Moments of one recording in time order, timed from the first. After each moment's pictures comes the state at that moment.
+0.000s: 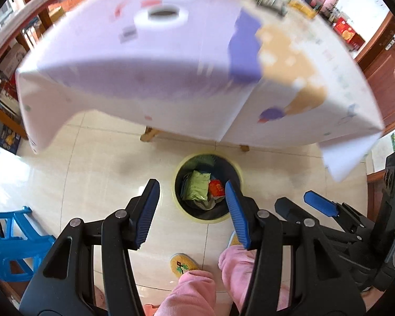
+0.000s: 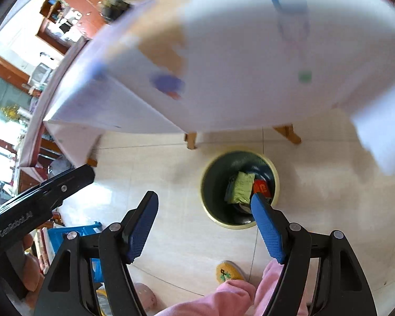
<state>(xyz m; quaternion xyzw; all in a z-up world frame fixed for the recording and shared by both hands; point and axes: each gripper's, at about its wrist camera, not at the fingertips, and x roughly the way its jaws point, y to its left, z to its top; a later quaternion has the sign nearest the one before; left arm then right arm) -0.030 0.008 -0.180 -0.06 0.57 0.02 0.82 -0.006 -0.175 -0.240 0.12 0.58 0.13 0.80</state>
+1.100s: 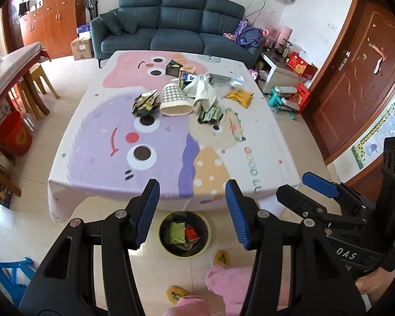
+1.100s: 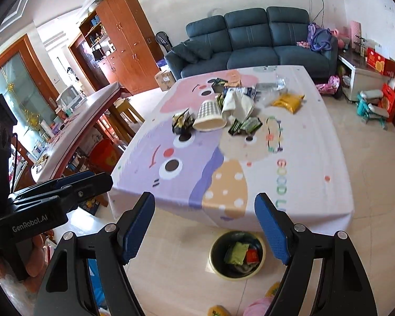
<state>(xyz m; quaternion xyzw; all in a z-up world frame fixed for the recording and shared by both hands) -0.010 0.018 0.084 -0.06 0.46 -0.08 0.88 0.003 -0.162 0.042 0.07 0.42 0.15 0.89</state>
